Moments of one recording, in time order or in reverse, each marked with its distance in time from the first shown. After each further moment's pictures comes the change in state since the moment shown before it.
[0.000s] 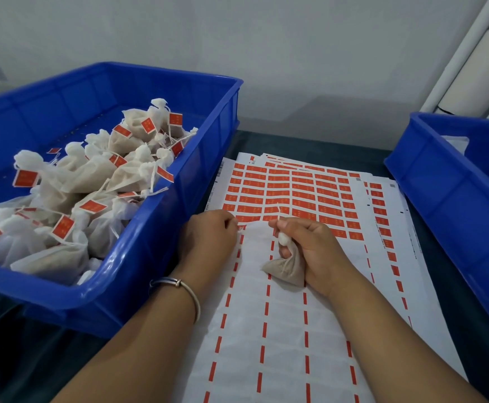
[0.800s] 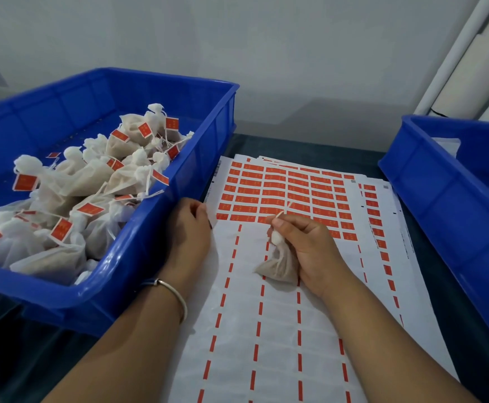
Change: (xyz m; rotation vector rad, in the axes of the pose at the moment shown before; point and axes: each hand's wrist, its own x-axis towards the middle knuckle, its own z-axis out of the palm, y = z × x) left_hand 0.004 -0.002 -0.014 -0.489 0.232 -0.266; right_hand -0.004 0.002 -0.002 -0.068 0.023 -0.123
